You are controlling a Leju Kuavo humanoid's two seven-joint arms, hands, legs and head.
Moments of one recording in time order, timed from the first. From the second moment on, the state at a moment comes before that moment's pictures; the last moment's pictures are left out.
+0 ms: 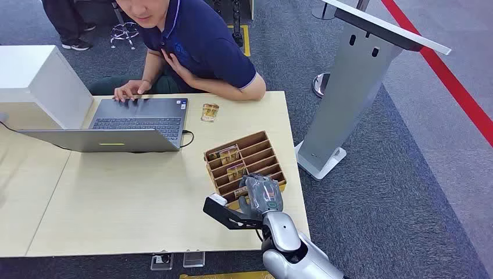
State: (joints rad) left arm -0.16 0.04 -1.18 -0.21 1.29 0.14 -0.11; right arm -0.33 0.00 0.82 -1.19 0.98 -0.25 0.43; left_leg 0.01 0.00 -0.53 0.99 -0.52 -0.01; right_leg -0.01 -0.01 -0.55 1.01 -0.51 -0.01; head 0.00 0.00
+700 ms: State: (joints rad) left arm -0.16 0.04 -1.18 -0.21 1.28 0.15 -0.09; right arm -0.33 0.00 0.82 -1.18 0.98 -0.26 0.43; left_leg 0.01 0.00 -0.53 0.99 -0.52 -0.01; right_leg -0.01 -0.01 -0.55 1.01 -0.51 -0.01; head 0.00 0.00
